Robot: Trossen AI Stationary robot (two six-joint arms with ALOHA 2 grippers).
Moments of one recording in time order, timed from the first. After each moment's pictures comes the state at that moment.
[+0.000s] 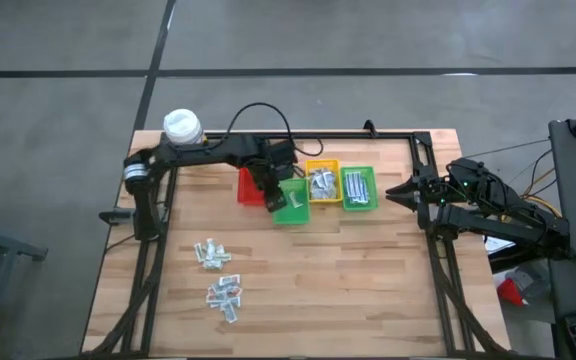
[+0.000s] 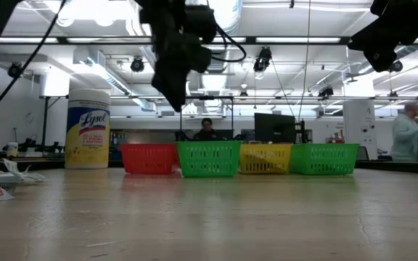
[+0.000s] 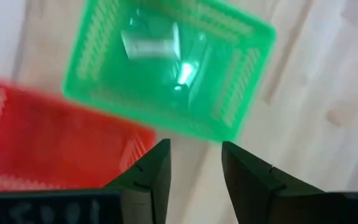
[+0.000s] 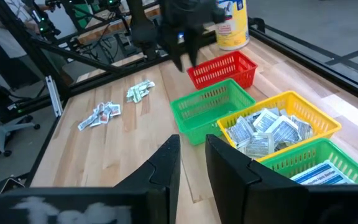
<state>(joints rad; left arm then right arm) 0.27 1.82 1.61 -1.08 0.17 -0.14 -0.37 0.28 0.51 -0.54 -0.29 0.26</state>
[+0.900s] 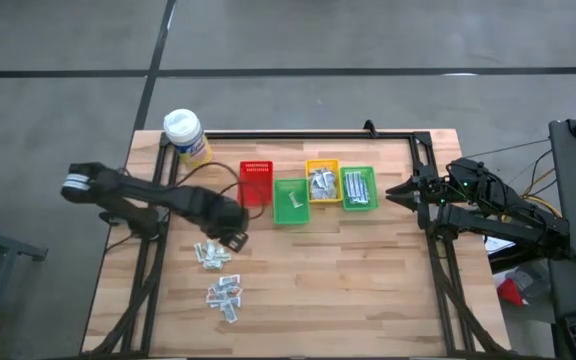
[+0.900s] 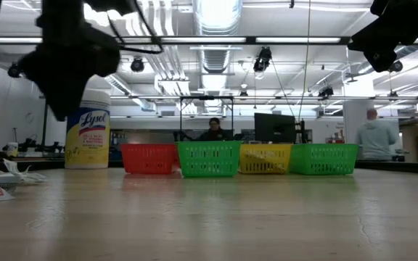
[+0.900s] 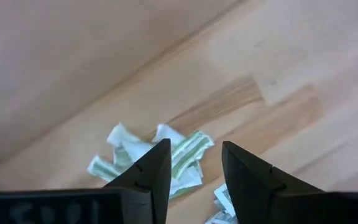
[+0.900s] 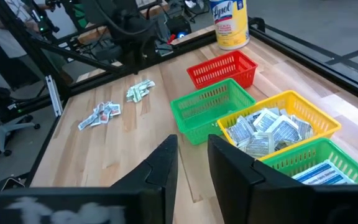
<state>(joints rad) -0.12 1.35 1.00 -1.03 0.01 -1.13 -0.37 0.28 0.51 -0.54 -0.29 0.26</state>
